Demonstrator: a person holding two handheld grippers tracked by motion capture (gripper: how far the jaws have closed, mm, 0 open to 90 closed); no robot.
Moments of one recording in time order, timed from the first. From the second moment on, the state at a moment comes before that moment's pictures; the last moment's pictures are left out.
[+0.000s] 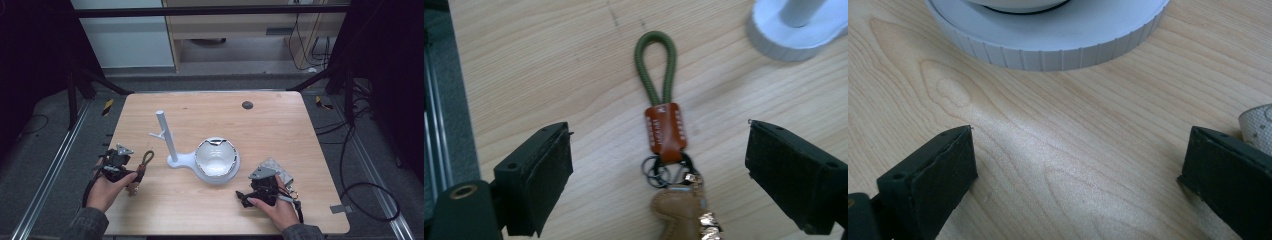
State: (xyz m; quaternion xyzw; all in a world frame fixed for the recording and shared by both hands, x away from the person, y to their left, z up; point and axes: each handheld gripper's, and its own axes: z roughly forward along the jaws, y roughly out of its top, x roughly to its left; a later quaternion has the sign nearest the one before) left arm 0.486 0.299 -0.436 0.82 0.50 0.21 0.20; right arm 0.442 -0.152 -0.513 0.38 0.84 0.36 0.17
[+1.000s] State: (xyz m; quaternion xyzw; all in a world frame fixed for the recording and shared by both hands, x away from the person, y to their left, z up) left arm 0.520 0.294 -0.455 0.83 0.52 0.12 0.15; right arm 0.442 -0.153 -0.513 0.38 0.84 0.35 0.17
